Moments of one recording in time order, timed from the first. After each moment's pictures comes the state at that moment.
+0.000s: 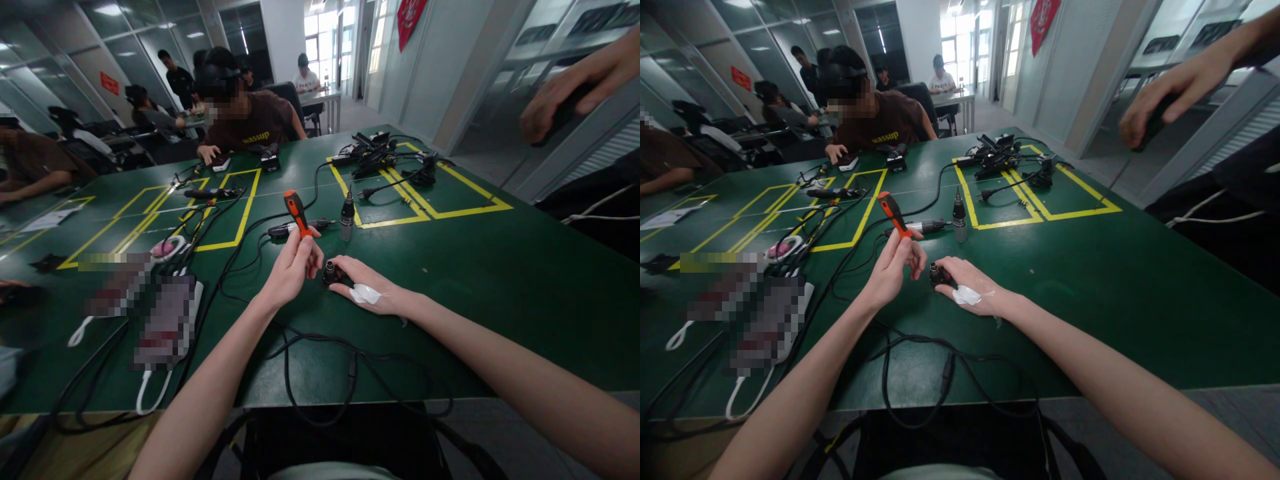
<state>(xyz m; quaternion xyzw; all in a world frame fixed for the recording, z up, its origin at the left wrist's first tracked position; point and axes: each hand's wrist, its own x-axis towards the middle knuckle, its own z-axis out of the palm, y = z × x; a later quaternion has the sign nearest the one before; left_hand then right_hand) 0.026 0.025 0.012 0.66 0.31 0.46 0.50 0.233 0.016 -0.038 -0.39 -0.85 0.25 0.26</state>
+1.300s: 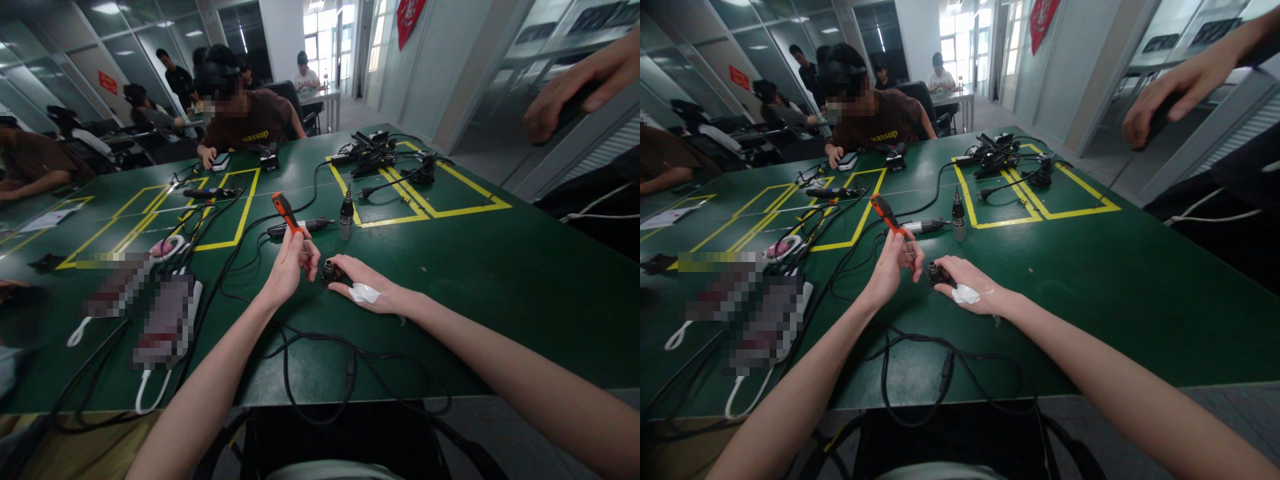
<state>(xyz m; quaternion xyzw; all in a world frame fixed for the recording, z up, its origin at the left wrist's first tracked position) 0.029 0.031 0.007 0.60 0.31 0.47 0.57 0.232 0.015 -0.037 -0.39 -0.84 0.25 0.27</state>
